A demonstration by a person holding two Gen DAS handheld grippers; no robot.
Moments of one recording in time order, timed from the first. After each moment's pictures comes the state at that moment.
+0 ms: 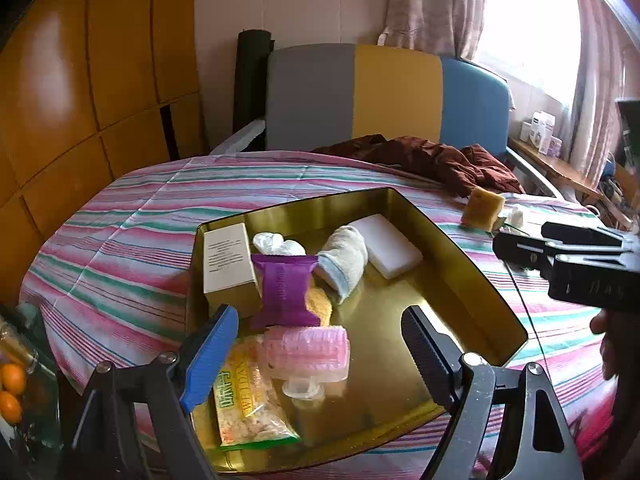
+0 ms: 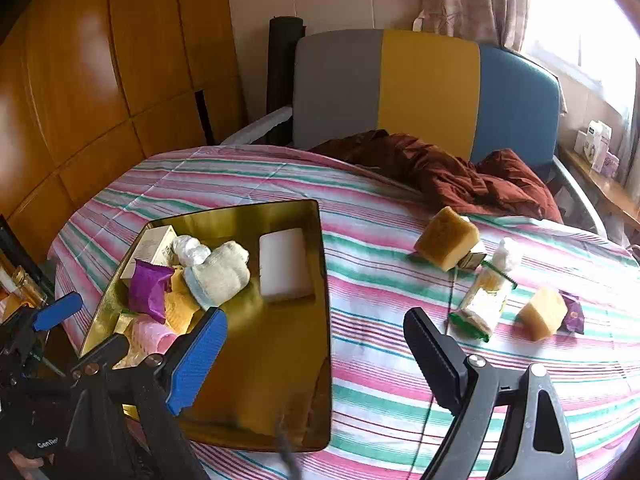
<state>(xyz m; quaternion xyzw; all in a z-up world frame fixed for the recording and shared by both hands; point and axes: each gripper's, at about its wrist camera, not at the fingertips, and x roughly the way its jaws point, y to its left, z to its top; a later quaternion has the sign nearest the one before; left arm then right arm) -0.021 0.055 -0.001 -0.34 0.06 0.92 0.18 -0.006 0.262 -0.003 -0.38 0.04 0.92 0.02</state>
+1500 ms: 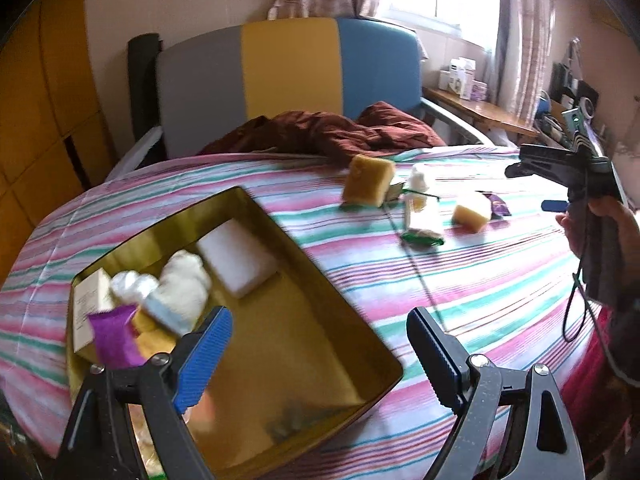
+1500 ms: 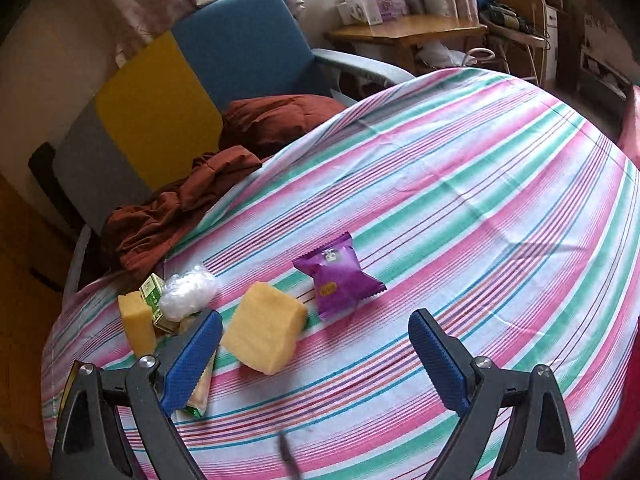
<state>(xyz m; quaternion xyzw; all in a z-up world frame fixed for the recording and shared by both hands) -0.012 0.191 0.000 -0.36 0.13 0.87 0.31 0.053 0.565 -0.042 -0.36 0.34 0.81 0.30</state>
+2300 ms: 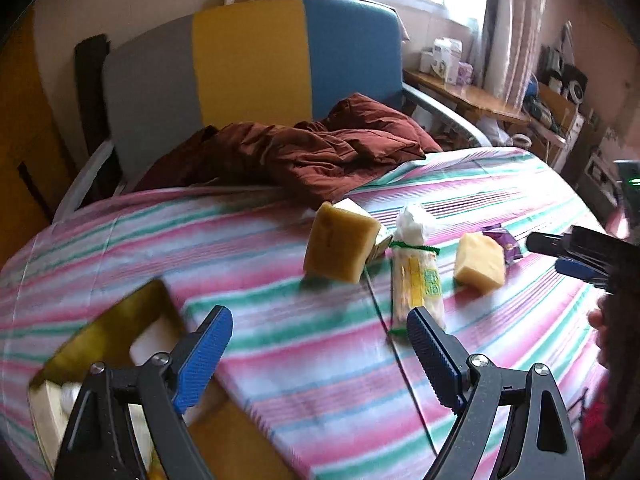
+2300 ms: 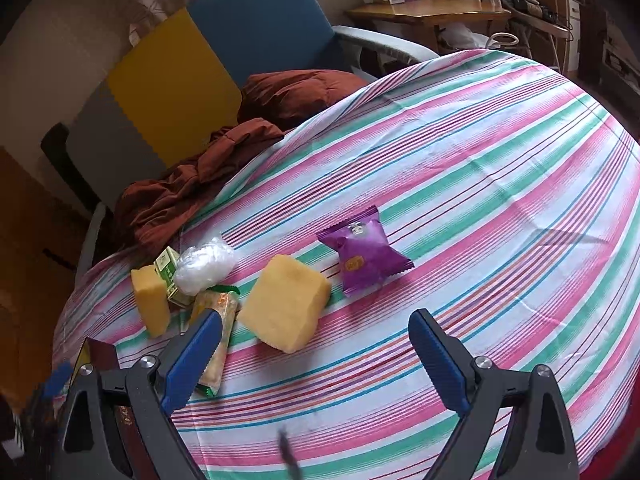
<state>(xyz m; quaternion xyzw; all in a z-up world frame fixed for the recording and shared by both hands) -0.110 0.308 0.000 -0.39 0.16 0.83 0.35 0.043 0.560 -0.048 -0.39 0.34 0.81 0.25</state>
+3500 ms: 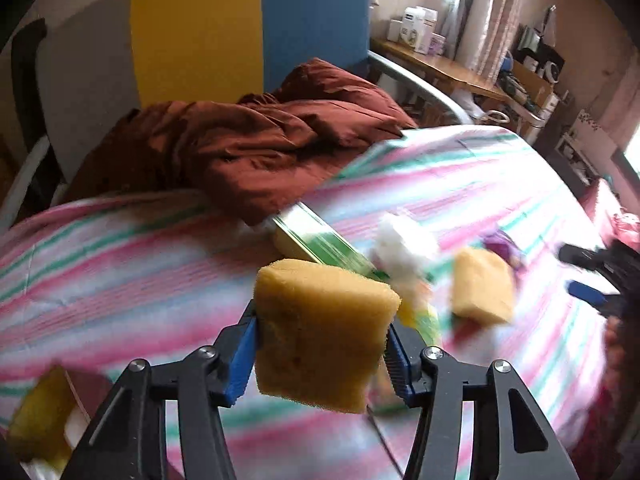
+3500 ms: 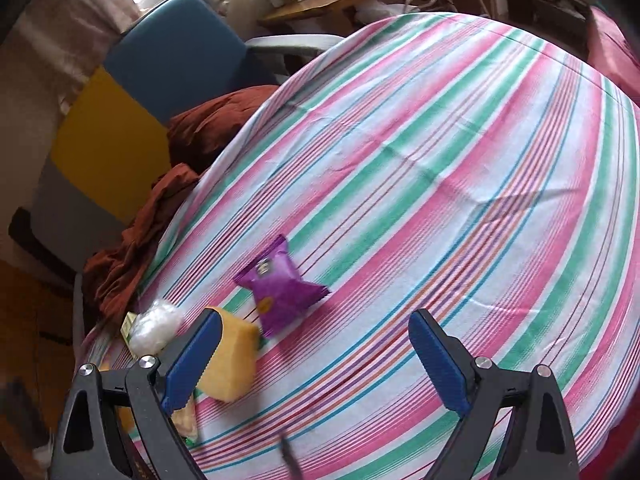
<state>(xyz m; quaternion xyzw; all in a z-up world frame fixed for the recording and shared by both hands) -0.148 0.374 -0.034 -0.45 0.16 0.77 0.42 0.079 0.615 -0.074 -0.35 0.44 0.75 0.34</state>
